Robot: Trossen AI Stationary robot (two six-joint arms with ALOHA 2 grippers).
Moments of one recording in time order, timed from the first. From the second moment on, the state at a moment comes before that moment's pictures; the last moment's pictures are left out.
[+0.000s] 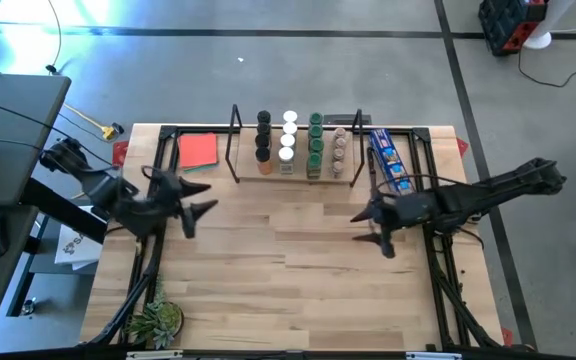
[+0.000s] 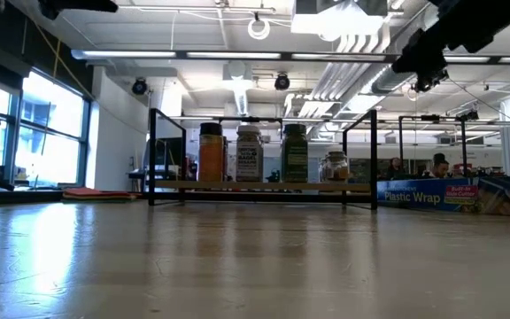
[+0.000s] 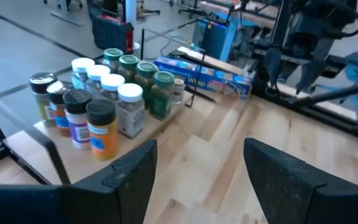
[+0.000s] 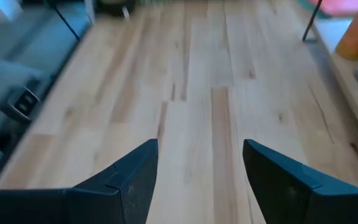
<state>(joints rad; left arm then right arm) -0.62 0.76 0.85 -0.65 -1.00 -0.68 0.26 0.87 0.59 -0.27 0.10 0.16</state>
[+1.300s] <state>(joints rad) -0.42 0.43 0.01 0.50 -0.73 -0.28 0.17 0.20 0.01 0.29 -0.06 0.27</state>
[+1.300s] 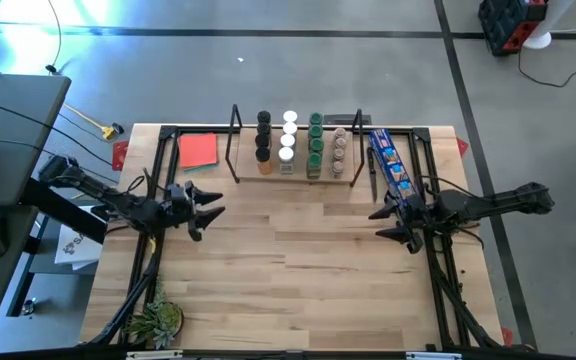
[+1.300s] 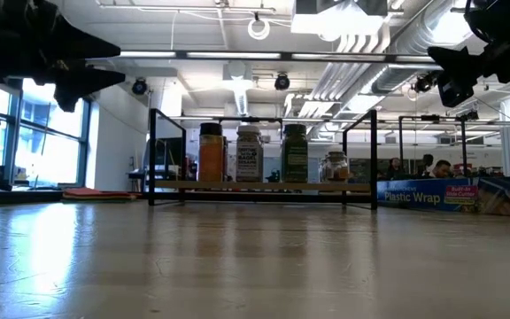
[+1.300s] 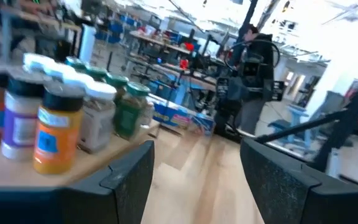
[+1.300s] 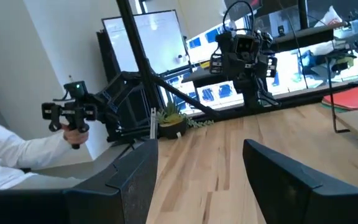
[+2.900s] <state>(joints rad) 0.02 0.43 0.01 0.20 -0.25 -0.09 0.08 0.03 0.01 0.01 0.01 0.18</state>
